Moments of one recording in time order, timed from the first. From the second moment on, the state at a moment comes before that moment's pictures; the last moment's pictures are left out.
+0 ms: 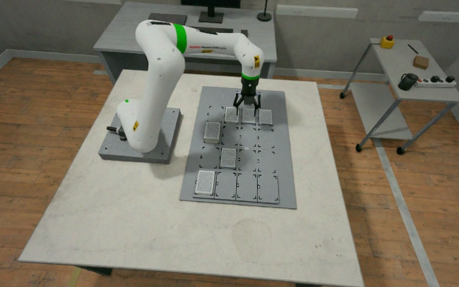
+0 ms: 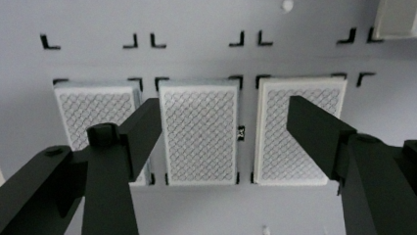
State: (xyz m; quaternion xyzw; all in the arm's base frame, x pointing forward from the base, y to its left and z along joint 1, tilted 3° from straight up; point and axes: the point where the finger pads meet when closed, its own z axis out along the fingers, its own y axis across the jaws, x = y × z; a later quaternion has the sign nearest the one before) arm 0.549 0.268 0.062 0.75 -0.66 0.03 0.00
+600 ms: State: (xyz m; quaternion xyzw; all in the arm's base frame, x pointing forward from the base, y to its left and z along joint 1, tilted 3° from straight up) arm 0.531 0.206 0.063 0.75 -0.66 0.03 0.00
